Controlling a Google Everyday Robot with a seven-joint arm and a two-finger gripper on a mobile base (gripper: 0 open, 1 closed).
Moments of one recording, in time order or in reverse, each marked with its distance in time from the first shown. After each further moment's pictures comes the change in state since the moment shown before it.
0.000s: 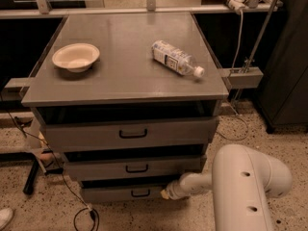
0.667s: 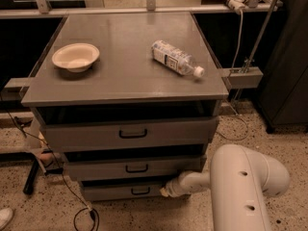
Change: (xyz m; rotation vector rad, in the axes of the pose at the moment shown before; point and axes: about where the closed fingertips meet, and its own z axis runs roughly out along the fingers) arm -0.013 -0.005 0.005 0.011 -0.017 -0.019
